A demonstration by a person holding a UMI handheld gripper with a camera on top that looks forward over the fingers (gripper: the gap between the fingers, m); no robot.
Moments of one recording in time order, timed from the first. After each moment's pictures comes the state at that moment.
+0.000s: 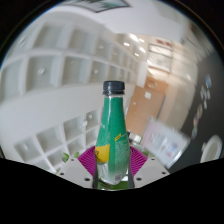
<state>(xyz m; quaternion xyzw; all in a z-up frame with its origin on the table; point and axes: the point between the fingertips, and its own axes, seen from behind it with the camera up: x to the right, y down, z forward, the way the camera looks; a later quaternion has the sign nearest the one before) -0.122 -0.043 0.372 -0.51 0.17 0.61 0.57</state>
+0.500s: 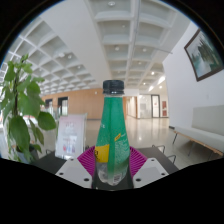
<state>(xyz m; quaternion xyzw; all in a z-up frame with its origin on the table) 0.063 0.019 0.235 -0.70 -0.04 0.04 0.71</state>
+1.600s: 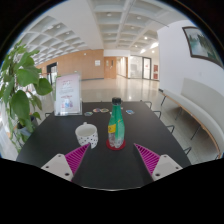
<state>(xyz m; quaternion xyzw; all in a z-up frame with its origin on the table) 0.079 -0.145 0.126 -0.85 0.00 -0.01 0.53</state>
